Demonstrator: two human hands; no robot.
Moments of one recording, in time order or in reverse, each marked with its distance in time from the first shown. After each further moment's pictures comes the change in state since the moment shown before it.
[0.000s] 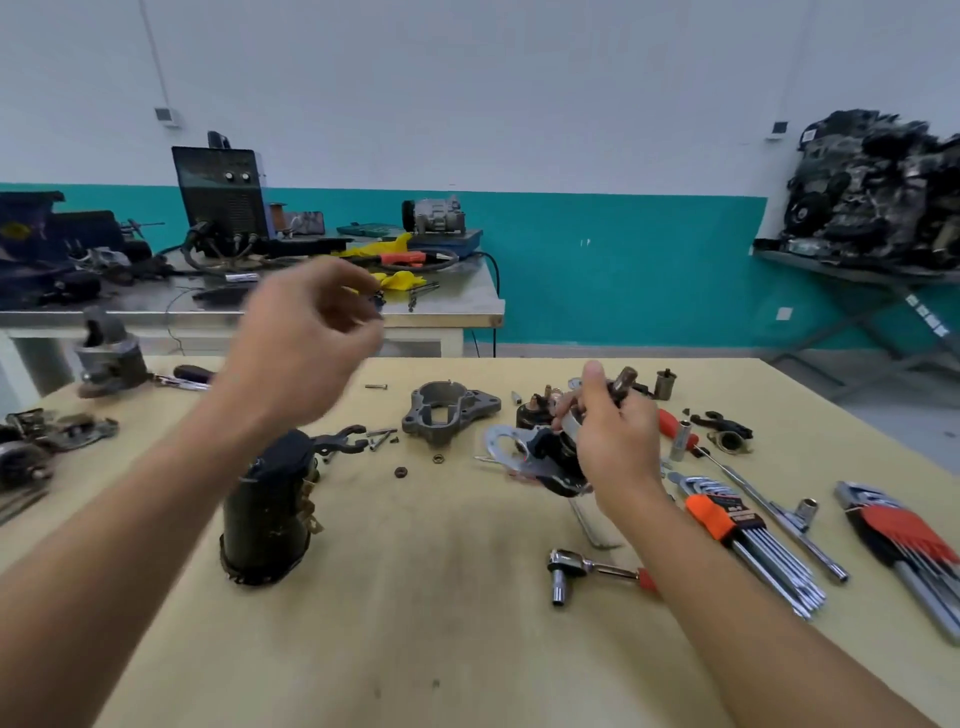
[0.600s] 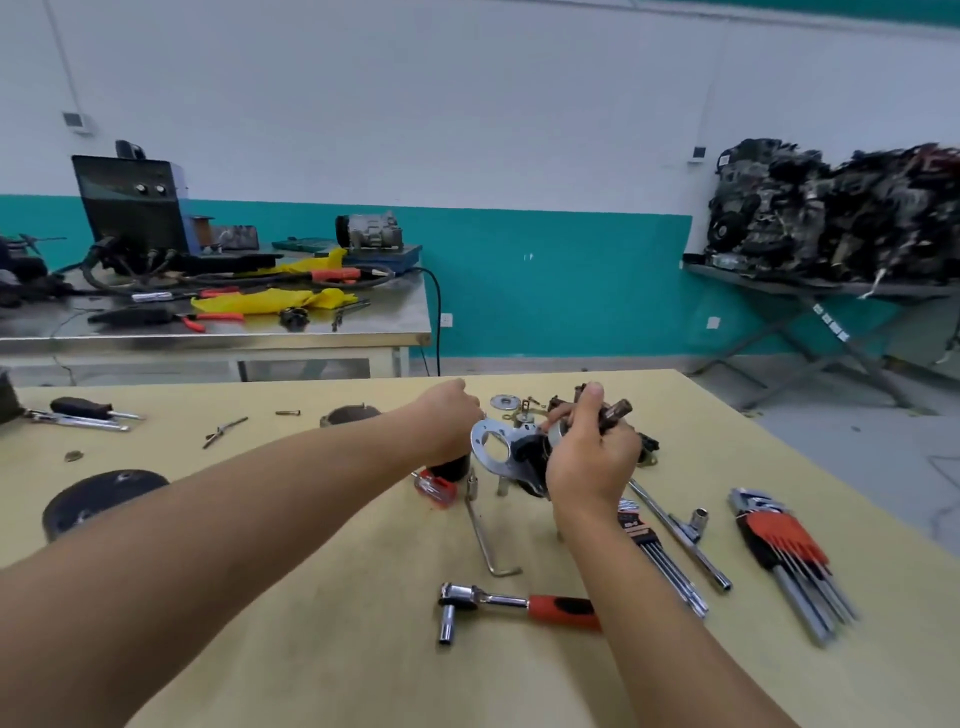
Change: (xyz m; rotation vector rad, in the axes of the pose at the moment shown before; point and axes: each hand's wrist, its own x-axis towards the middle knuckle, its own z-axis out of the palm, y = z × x) left_hand 0.067 -0.001 0.236 1.350 -0.815 0.757; right_hand 0.031 0.021 -0.048 0.161 0.365 -0.074
